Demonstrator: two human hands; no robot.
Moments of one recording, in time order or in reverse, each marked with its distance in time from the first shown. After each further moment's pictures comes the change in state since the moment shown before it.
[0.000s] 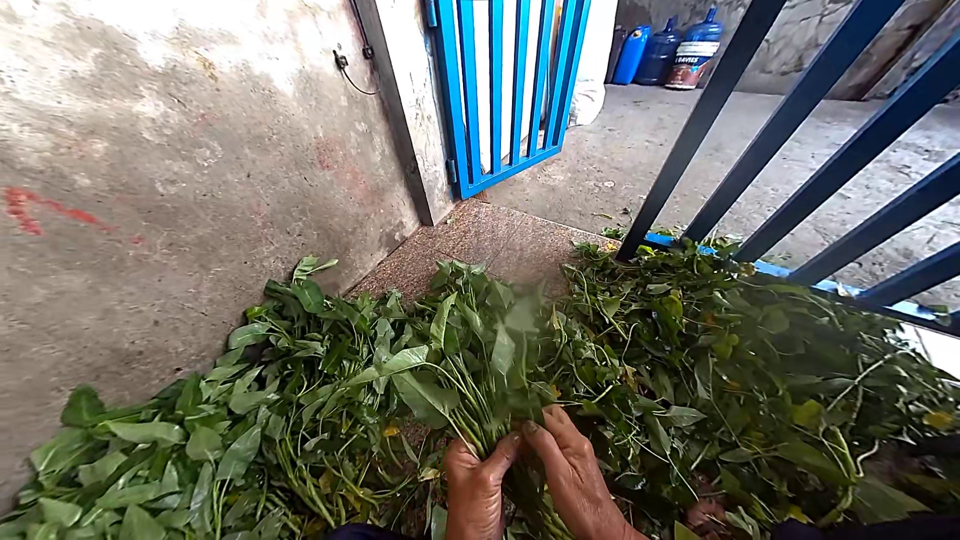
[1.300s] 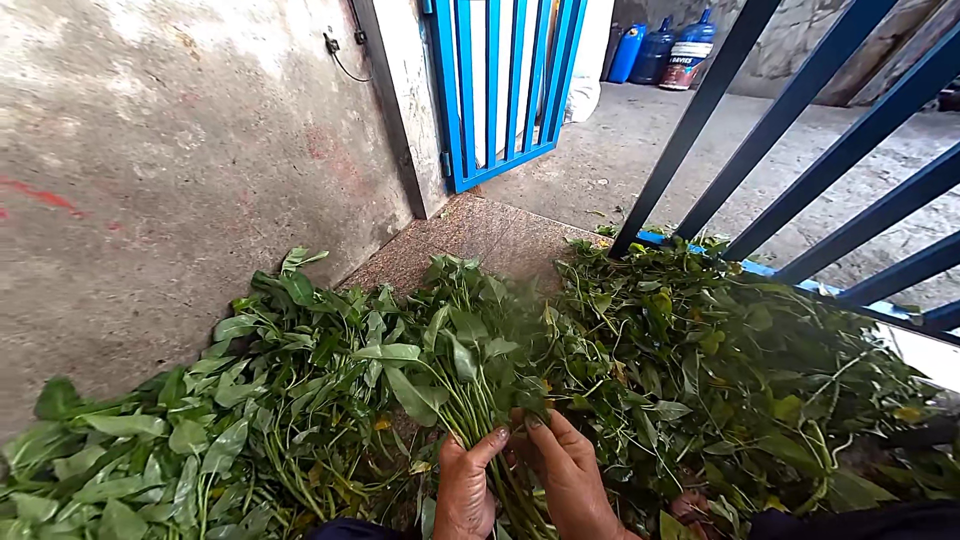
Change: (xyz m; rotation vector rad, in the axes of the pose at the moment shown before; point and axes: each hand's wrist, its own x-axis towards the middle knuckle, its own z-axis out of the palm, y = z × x) left_hand 0.003 0.003 0.002 -0.020 0.155 -0.245; right_hand -0.011 0.000 0.005 0.538 0.126 0.313
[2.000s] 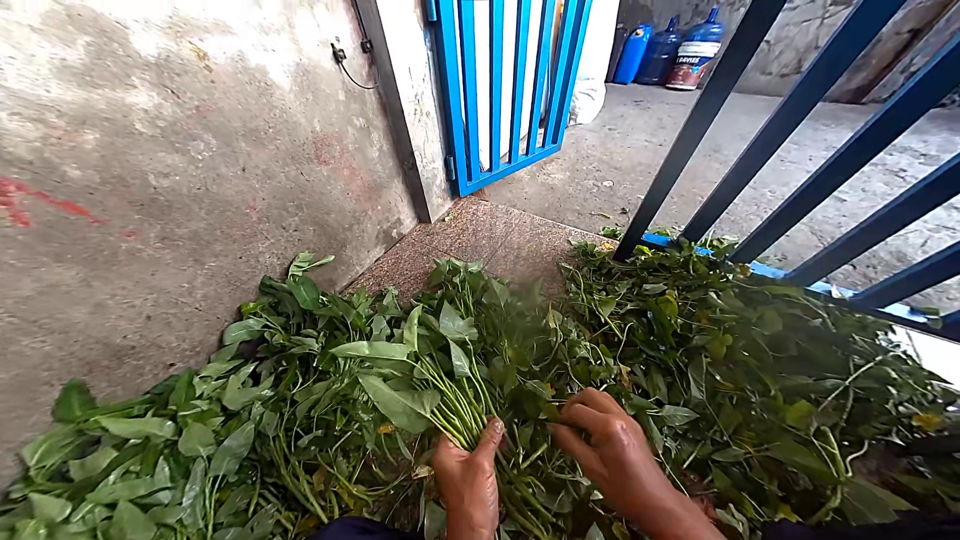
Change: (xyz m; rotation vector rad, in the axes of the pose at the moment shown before) left_hand 0.006 -0.013 0.008 0.163 0.095 0.380; right_hand 0.030 -0.056 -0.057 -1.331 -0.217 -0.462
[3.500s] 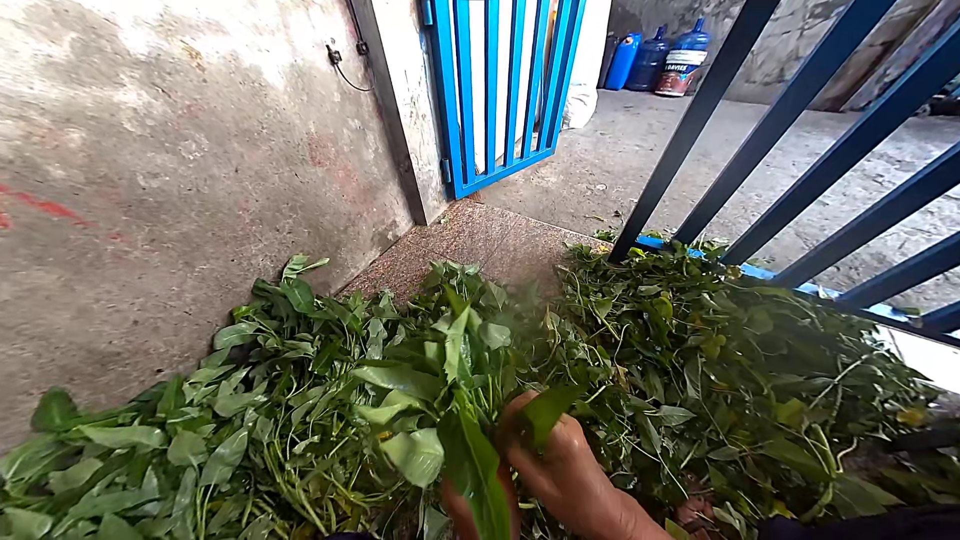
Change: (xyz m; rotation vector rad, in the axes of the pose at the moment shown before) left_hand -0.021 -0.008 -0.006 0.352 0.045 0.586; right_hand 0.019 -0.050 0.042 0.515 0.166 -0.377
